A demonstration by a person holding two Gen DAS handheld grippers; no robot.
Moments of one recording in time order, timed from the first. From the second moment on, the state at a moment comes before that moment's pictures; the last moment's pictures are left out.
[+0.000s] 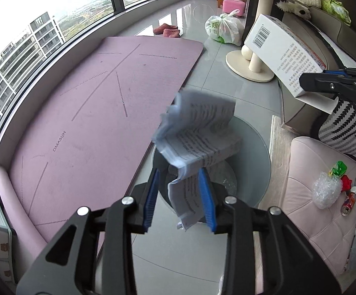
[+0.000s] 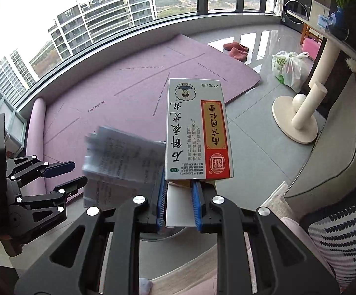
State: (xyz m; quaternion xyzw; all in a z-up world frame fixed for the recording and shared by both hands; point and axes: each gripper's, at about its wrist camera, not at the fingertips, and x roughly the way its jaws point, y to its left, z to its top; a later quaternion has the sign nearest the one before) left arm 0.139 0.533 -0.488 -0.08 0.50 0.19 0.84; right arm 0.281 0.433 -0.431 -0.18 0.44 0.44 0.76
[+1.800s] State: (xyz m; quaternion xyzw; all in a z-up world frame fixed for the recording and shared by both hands) left arm 0.215 0.228 -0.497 0.05 0.53 -0.03 0.84; right arm 0.266 0.071 -0.483 -0.05 0.55 0.20 0.81
